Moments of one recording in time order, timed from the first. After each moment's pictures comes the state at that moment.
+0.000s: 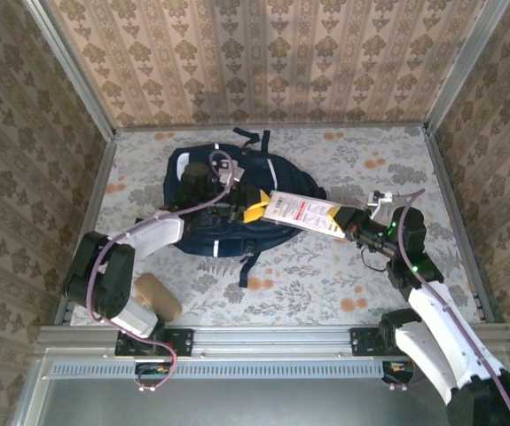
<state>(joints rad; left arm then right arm) -0.48 1.54 0.95 0.08 0.98 -0.99 0.14 0.68 0.49 -0.07 -0.55 1.10</state>
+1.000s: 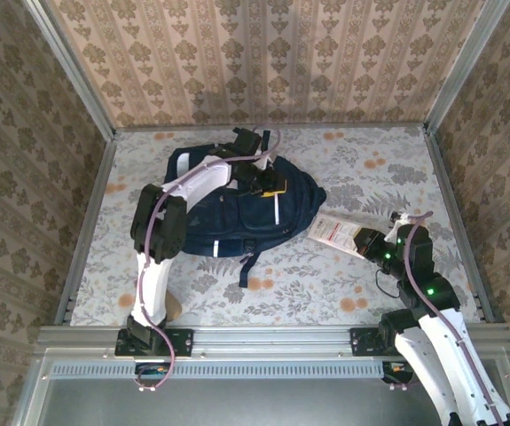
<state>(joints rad) -0.59 2.16 1.78 -0.66 0.58 -0.52 0.14 0.48 0.49 -0.53 -0.21 0.80</state>
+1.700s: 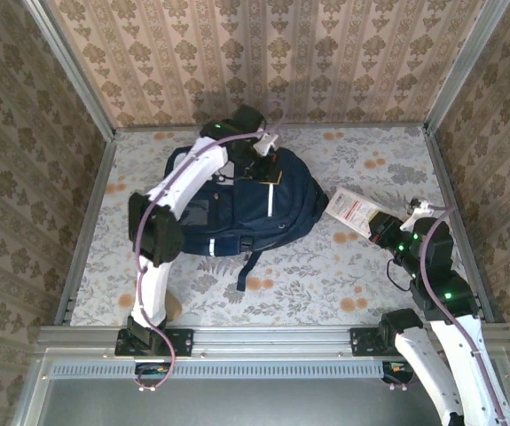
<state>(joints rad) -0.61 2.05 2.11 -1.15 0.51 -0.22 0.15 0.49 0.72 -0.60 -0.06 0.71</state>
